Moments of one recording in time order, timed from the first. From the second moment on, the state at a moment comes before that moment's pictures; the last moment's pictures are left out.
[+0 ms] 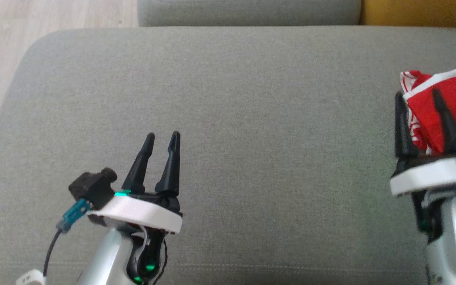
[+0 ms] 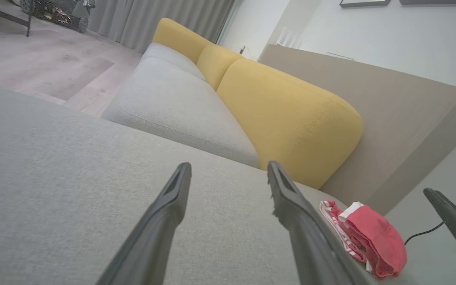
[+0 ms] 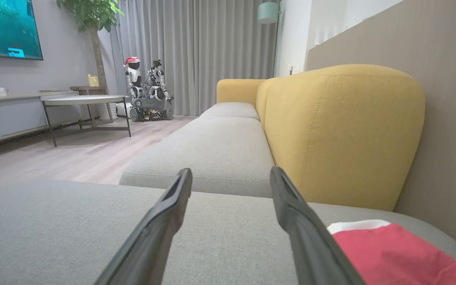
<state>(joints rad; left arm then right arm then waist) -0.17 0.04 -0.34 0.17 -0.57 -0.05 -0.26 -0.25 -0.16 -0.03 0.18 0.11 0.13 -0.12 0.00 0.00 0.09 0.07</state>
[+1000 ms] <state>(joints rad) -0.06 0.04 -0.22 0.08 -0.45 -0.04 -0.26 -0.10 -0.05 -0.04 0.17 0.06 0.13 -0.25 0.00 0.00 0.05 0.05</state>
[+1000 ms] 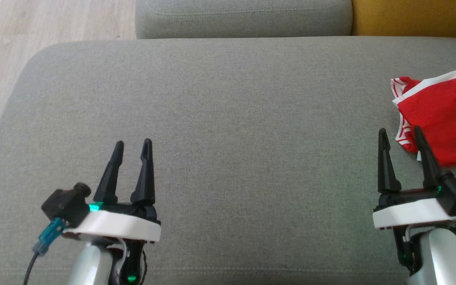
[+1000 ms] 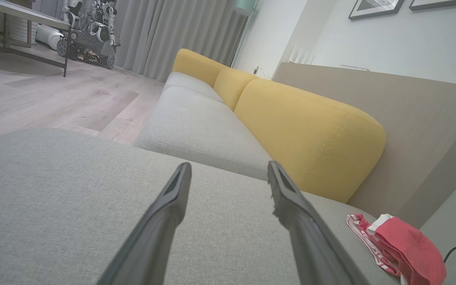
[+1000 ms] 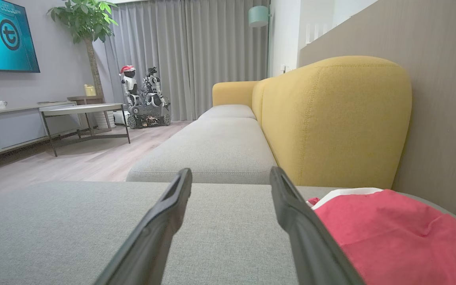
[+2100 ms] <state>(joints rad) 0.03 0.04 -0.21 0.19 -0.60 -0.05 -0.23 -0.03 -0.04 -0.04 0.28 0.22 0.13 -0.21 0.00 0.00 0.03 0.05</state>
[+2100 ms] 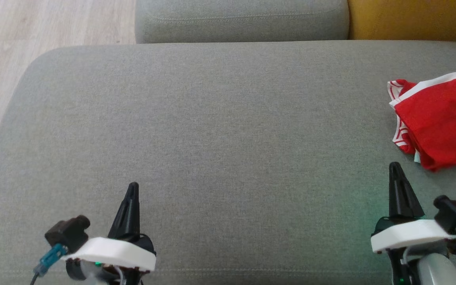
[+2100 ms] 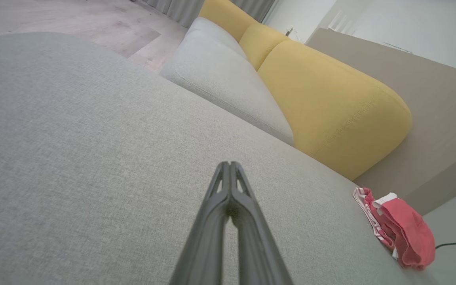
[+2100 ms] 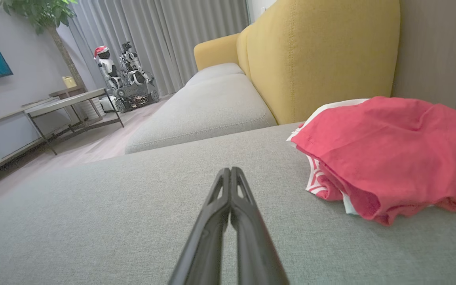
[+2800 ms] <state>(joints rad) 0.02 0.05 -0.17 0.21 -0.79 -0.06 -0.17 -0.03 -0.04 -0.06 0.28 0.48 0.13 -0.15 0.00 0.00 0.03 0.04</state>
